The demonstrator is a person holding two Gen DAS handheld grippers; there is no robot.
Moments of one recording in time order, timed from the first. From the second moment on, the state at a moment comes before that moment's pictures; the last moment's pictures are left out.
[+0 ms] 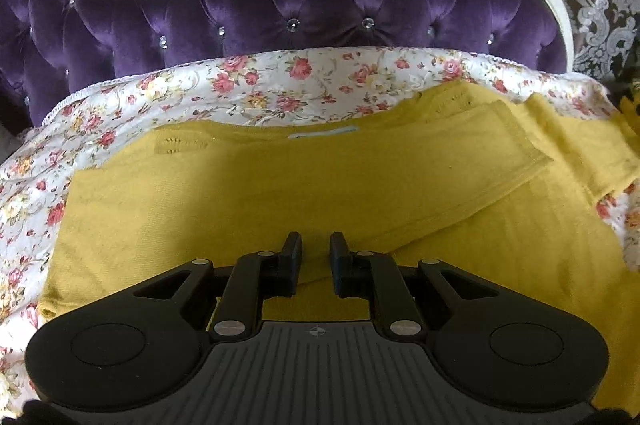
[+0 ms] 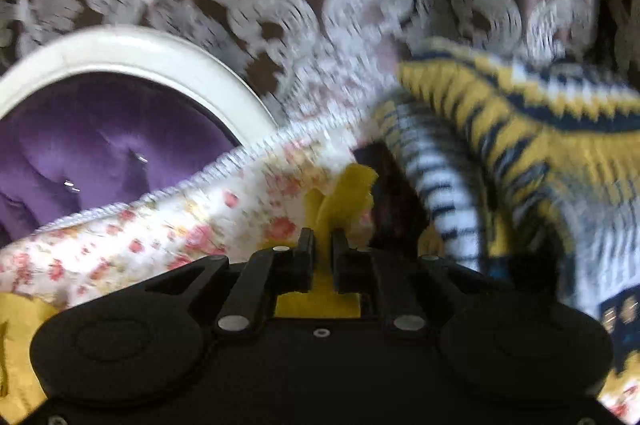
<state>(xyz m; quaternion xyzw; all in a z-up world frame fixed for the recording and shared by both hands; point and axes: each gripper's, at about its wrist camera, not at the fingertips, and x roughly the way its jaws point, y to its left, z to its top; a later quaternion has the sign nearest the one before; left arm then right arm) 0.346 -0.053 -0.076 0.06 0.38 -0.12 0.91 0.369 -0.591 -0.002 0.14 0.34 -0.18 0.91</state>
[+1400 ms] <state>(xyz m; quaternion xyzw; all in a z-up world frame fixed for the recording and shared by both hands) 0.297 0.065 -0.057 -0.01 0.38 -0.10 0.92 0.417 -0.317 0.005 -0.10 0.34 0.01 0.94</state>
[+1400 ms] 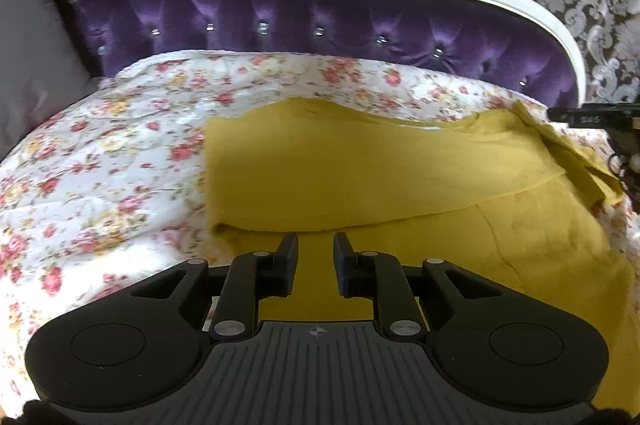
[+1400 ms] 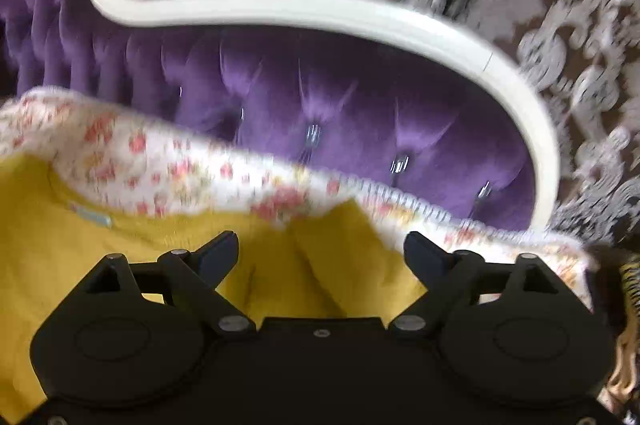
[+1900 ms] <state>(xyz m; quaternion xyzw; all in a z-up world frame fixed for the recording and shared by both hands) 0.310 0.032 -0.063 0.01 0.39 -0.13 0.91 0.462 -0.317 -0.041 -0.11 0.38 0.02 0.92</state>
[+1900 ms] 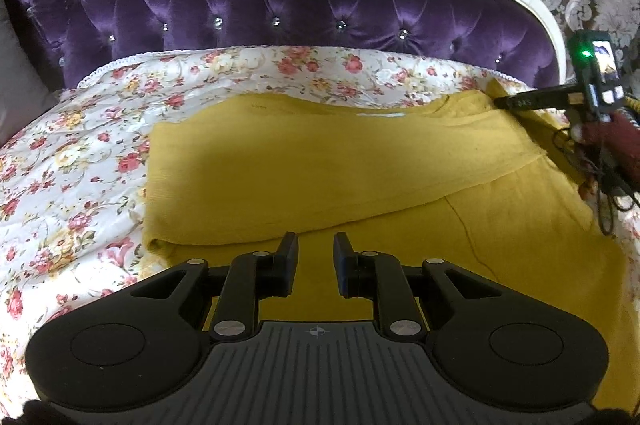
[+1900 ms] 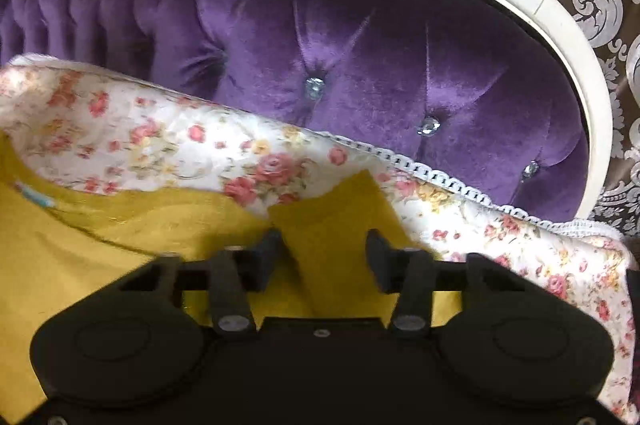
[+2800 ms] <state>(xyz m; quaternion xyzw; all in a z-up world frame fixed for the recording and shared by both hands) 0.320 0.061 -0.055 -0.08 0.42 -0.12 0.90 0.336 -0.183 -0.004 -0.03 0.33 0.26 0.91</state>
